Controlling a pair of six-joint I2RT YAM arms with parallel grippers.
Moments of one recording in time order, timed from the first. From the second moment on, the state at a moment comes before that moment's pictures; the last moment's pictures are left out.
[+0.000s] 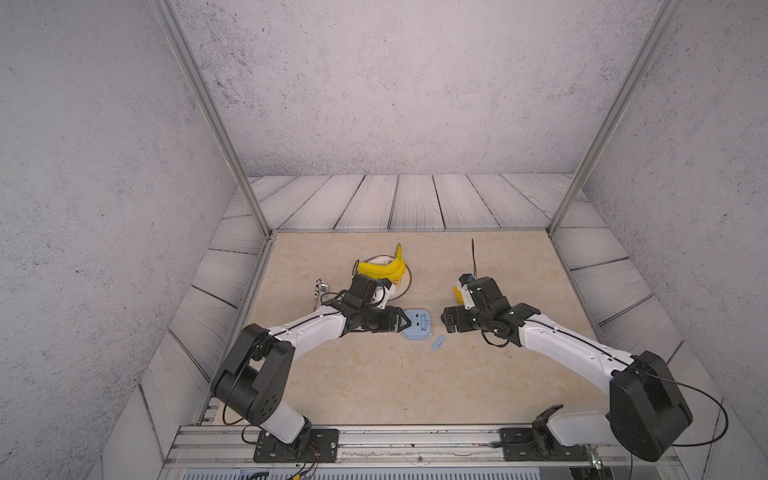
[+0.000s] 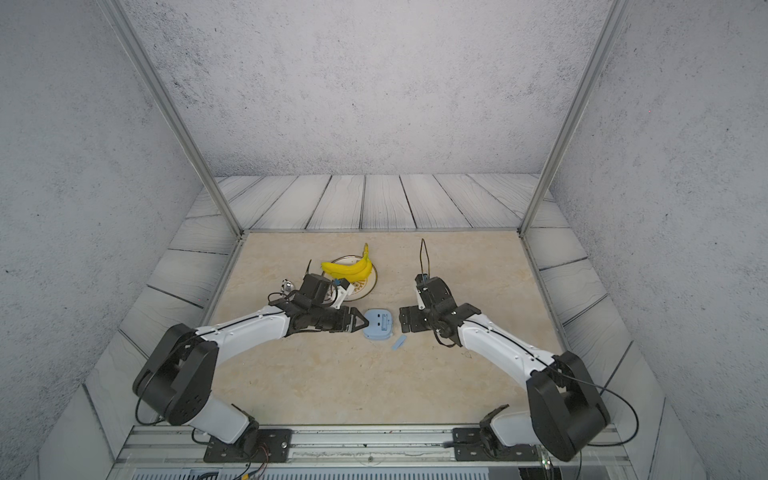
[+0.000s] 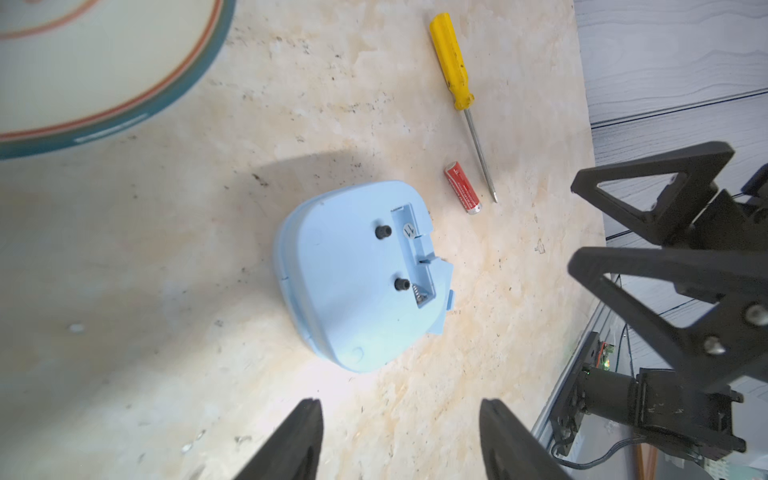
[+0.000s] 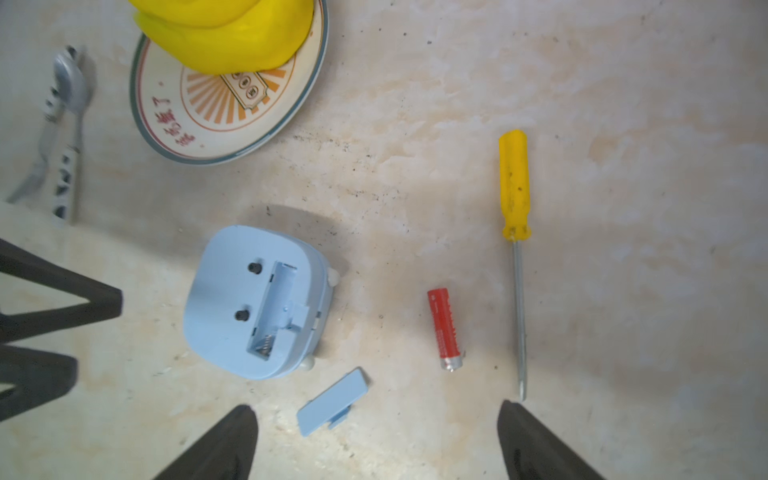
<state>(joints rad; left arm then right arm) -0.54 1.53 0.85 -0.20 0.53 -0.47 0.56 1.32 0.81 -0.37 -0.07 0.40</state>
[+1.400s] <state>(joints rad) -0.53 1.47 0.74 -0.16 0.46 -0.54 0.61 1.51 0.51 0.15 -0.23 1.22</state>
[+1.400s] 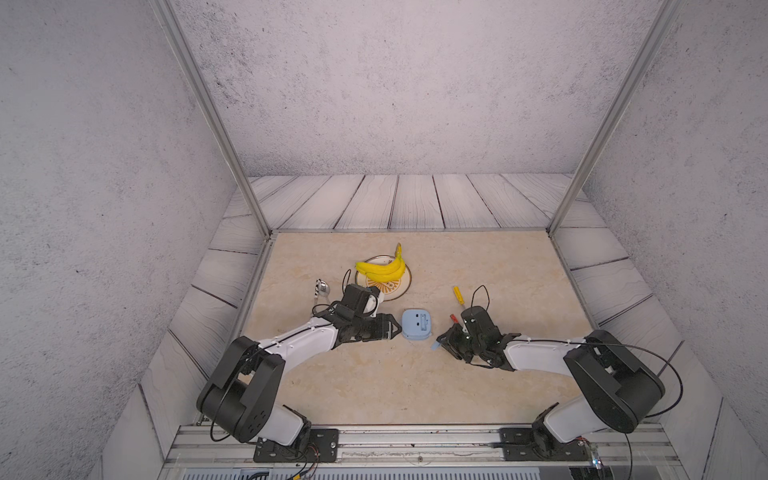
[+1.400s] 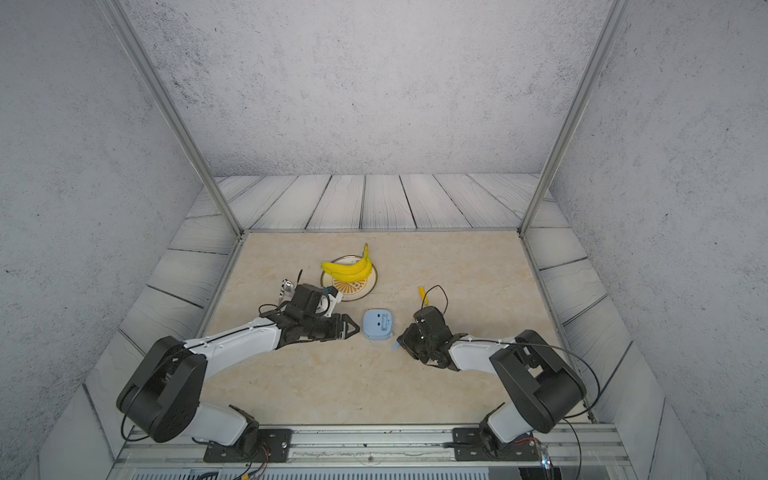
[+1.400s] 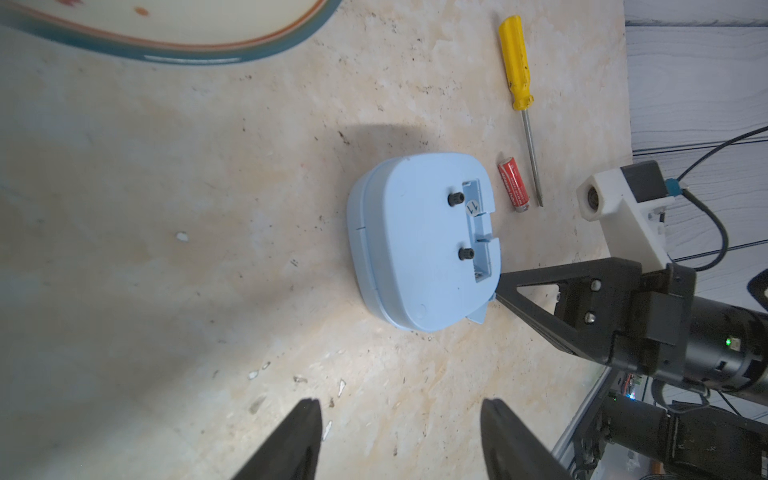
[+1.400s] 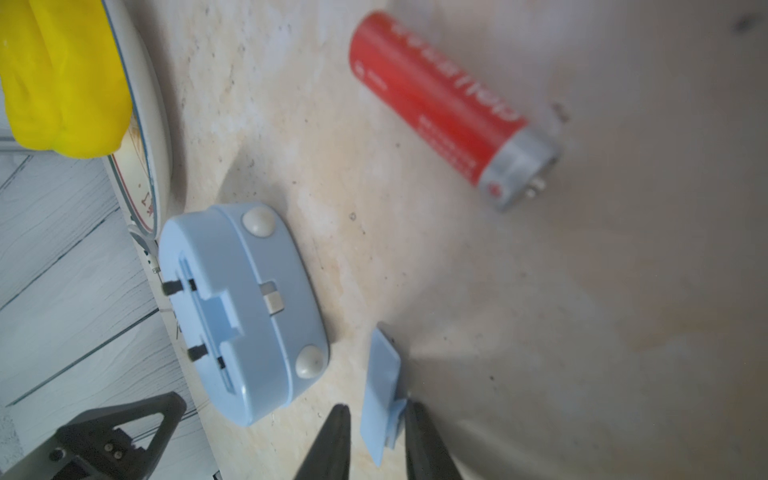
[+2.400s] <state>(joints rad) -0.53 1.47 0.74 -0.16 0.47 -0.54 0.61 1.43 0.64 -0.11 -0.18 0.96</state>
